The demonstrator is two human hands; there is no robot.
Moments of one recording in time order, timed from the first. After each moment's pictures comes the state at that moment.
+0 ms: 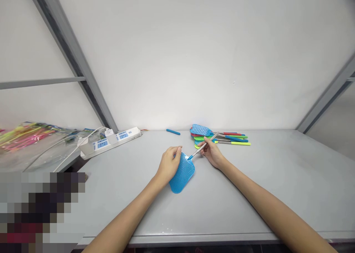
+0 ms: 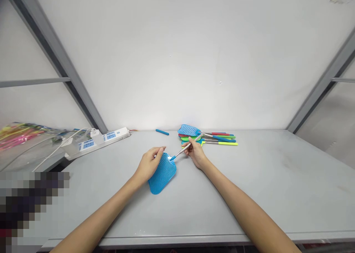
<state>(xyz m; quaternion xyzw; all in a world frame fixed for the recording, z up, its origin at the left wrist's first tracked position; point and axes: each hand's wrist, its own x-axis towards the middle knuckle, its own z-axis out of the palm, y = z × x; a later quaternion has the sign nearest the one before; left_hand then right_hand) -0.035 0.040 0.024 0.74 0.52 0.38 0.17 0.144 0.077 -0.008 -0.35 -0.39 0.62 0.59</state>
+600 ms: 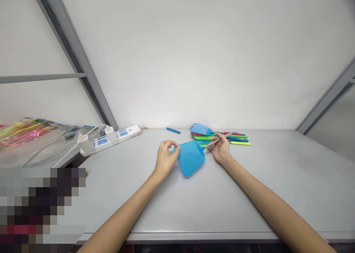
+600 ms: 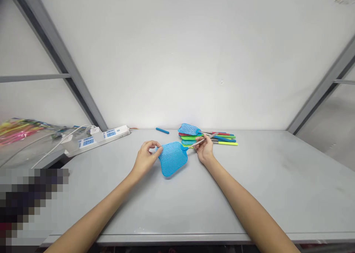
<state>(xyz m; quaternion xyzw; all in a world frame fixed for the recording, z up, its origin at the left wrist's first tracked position) -0.039 0.044 0.026 0.68 0.56 0.44 0.17 0.173 0.089 -0.011 -0.31 -0.28 0.59 0.69</state>
